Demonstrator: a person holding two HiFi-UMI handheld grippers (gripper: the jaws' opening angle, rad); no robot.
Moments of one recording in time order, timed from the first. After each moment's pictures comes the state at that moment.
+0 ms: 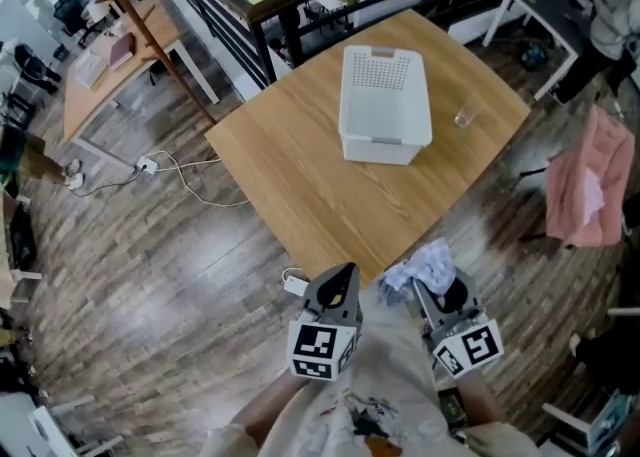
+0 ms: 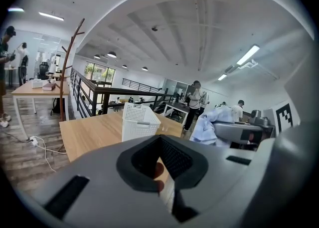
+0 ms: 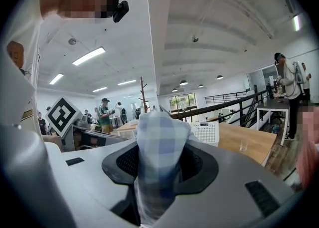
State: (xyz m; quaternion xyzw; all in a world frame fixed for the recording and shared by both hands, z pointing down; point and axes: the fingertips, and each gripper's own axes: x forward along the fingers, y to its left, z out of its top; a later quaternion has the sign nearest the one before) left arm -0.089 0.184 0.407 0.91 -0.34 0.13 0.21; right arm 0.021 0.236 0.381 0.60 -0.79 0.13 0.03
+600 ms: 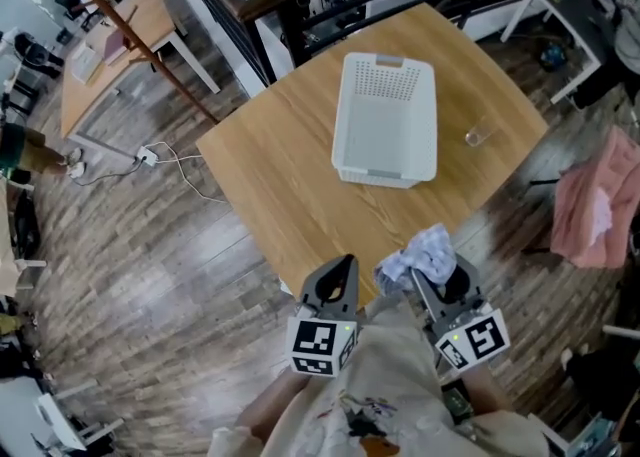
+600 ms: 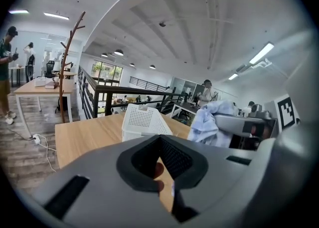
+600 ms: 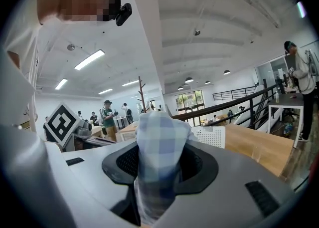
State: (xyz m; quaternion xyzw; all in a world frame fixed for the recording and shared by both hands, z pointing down) left arm -0.021 0.071 0.416 0.89 -0.38 0.14 0.22; right arm 0.086 0.106 0.374 0.56 -0.82 0.14 0.03
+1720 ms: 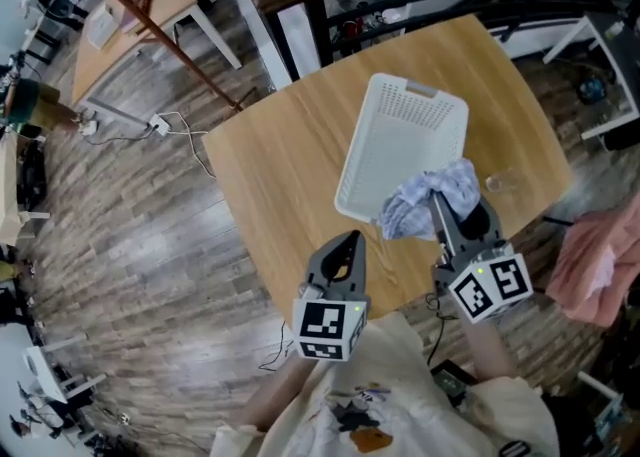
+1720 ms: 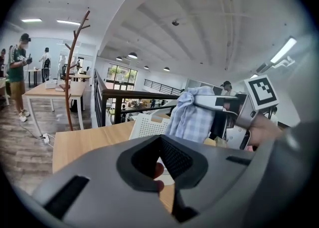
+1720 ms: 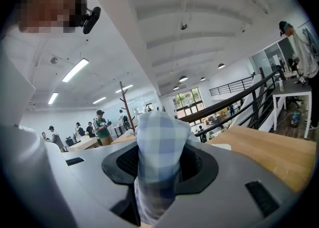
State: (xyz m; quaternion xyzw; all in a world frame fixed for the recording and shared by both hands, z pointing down) left arm 0.036 -0.082 0.414 0.84 -0.47 0.13 0.23; right arm 0.177 -0.132 0.361 0.56 -0.81 0.19 -0.02
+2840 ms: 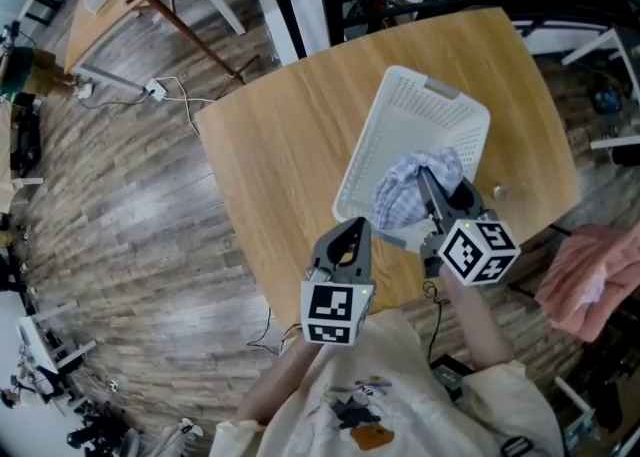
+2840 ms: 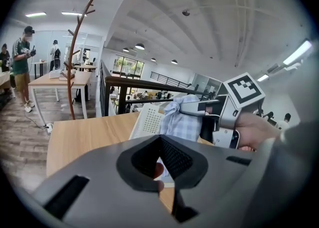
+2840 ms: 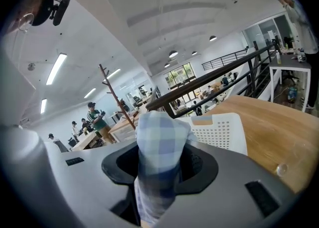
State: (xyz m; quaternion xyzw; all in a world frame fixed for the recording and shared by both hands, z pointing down) left arm 0.050 -0.138 0.475 0.81 -0.49 0.16 0.27; right arm 0.176 -0.220 0.474 0.55 -0.77 0.32 0.05
